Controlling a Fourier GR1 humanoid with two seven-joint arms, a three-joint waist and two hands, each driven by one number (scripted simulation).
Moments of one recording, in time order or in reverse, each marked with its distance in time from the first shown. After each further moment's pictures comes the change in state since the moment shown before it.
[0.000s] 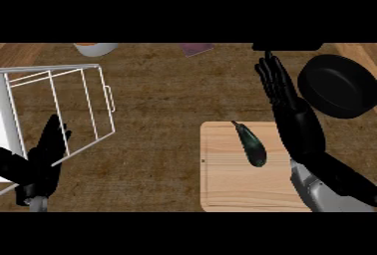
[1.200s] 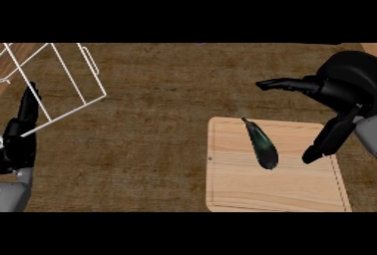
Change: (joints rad) left arm -0.187 0.104 0.045 0.194 -0.322 0.000 -0.241; right arm -0.281 -0.415 0.064 0.452 -0.016 0.838 -0.243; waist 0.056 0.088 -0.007
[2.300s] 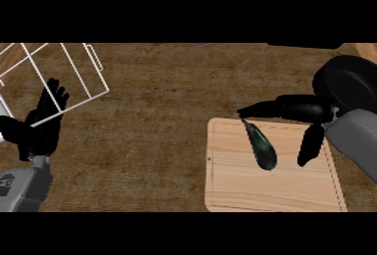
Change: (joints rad) left arm -0.091 -0.126 0.089 0.109 0.249 -0.210 0.032; right arm -0.135 -0.025 0.371 0.157 0.370 -0.096 -0.144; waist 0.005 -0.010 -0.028
